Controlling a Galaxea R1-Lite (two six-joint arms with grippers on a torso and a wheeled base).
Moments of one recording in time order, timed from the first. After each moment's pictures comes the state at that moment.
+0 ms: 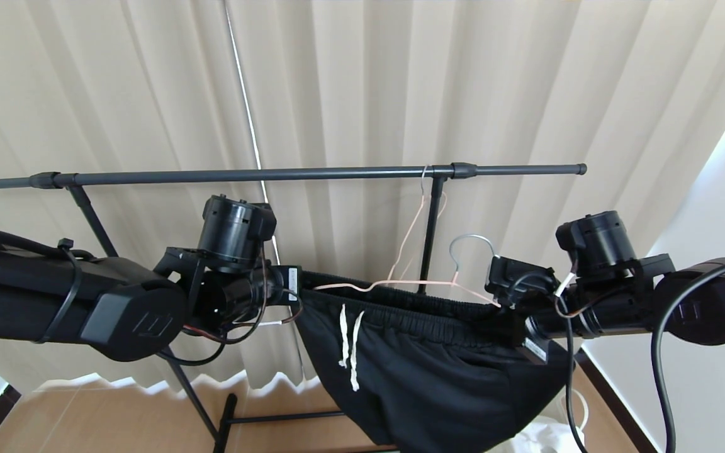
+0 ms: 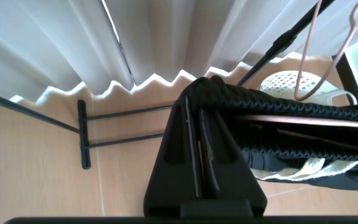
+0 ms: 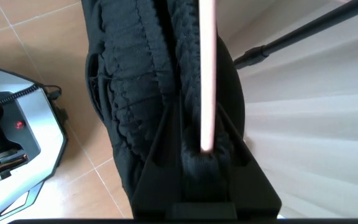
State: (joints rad) left arm -0.50 1.85 -1.00 -0.25 0.32 -0.25; right arm 0.31 1.83 -0.92 -0.08 0.33 -0.75
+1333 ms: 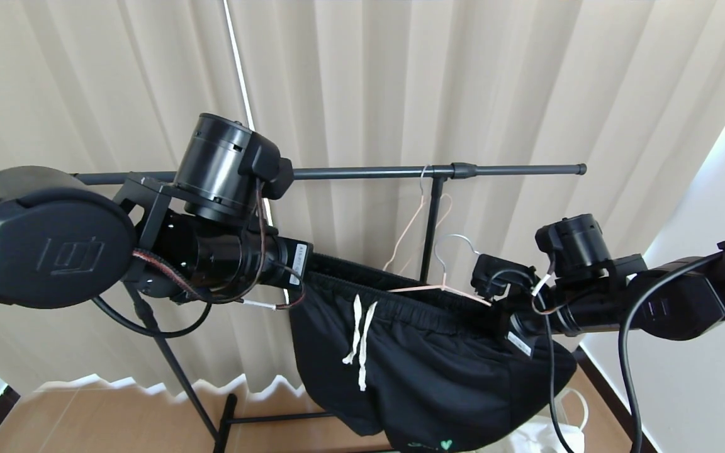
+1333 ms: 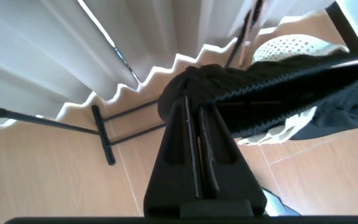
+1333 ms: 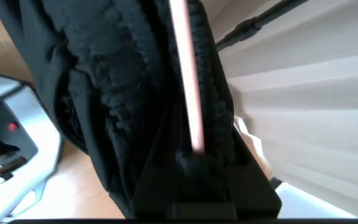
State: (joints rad) left arm -0.62 1.72 -1.27 0.22 0.32 -0.14; right arm 0.34 1.89 -0.97 -0.08 0.20 -0.62
